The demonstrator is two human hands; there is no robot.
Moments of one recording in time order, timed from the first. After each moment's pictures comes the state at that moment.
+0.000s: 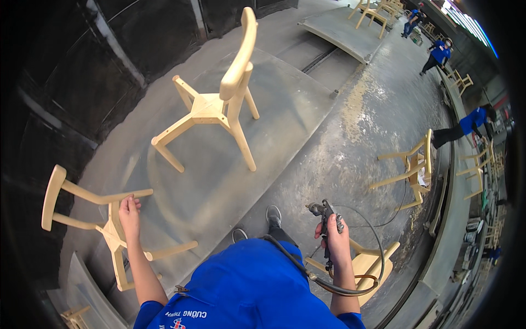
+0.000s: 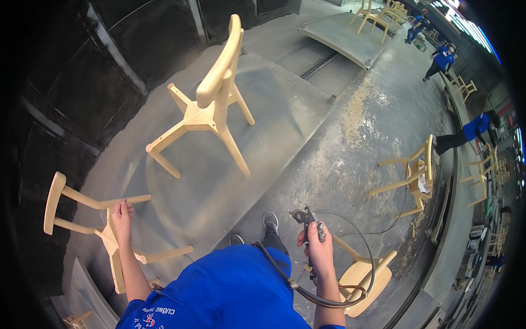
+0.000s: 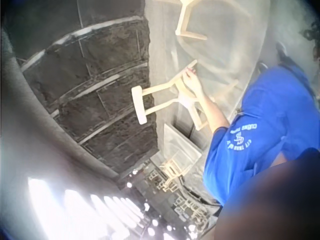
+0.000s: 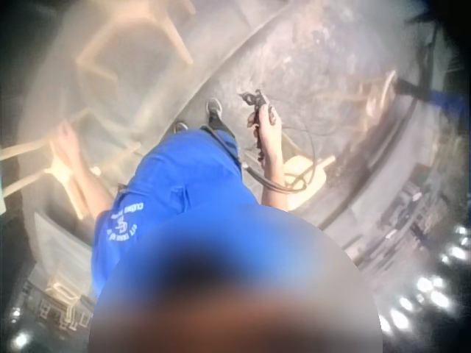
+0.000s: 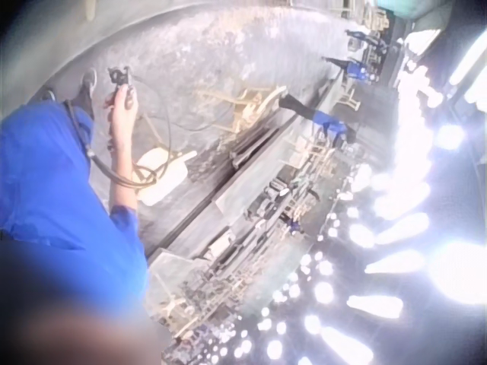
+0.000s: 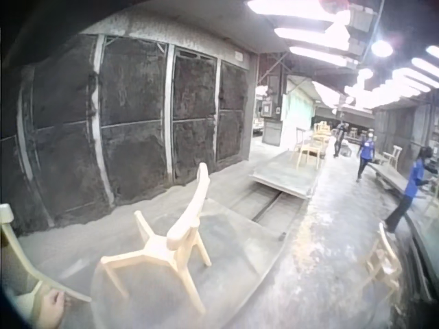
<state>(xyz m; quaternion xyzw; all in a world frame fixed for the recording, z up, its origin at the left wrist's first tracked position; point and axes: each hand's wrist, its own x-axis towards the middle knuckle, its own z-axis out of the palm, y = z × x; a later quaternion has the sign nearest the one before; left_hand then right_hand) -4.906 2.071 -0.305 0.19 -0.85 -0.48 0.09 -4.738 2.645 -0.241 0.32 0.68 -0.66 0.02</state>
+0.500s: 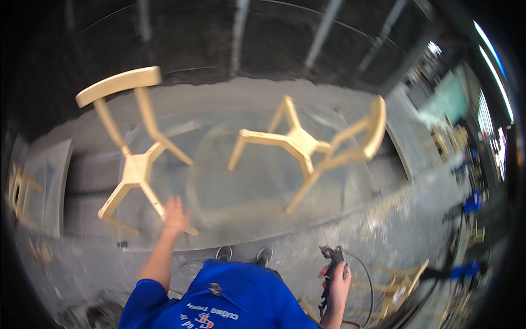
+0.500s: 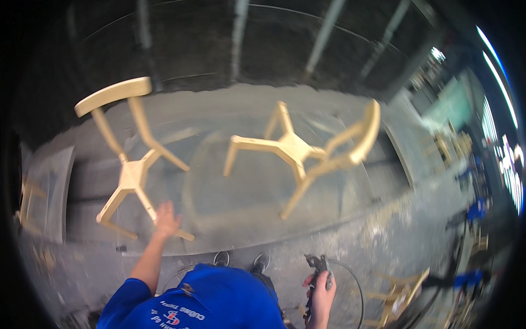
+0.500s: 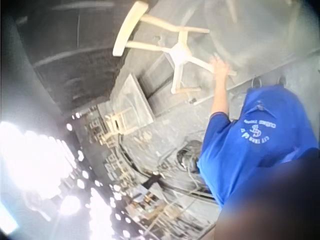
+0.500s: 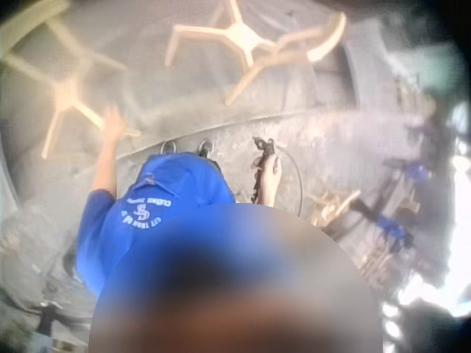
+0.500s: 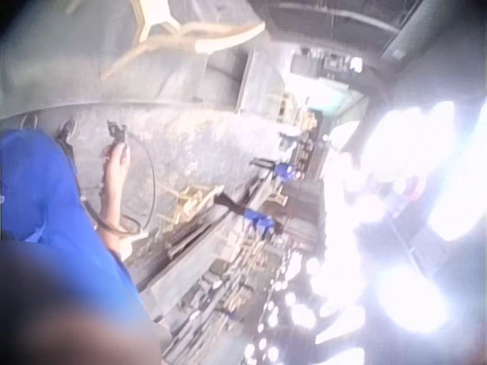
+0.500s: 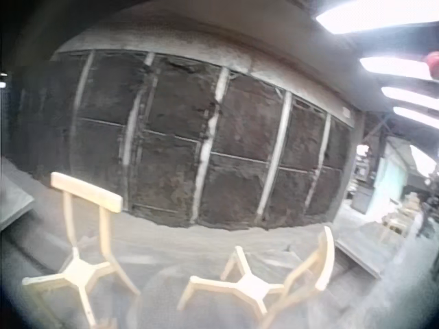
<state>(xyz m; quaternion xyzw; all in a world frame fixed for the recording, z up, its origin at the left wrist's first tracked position) -4.766 2.050 -0.433 0.29 -0.94 -0.16 -0.04 -4.768 2.565 -0.197 0.21 0.76 -0.61 0.06</state>
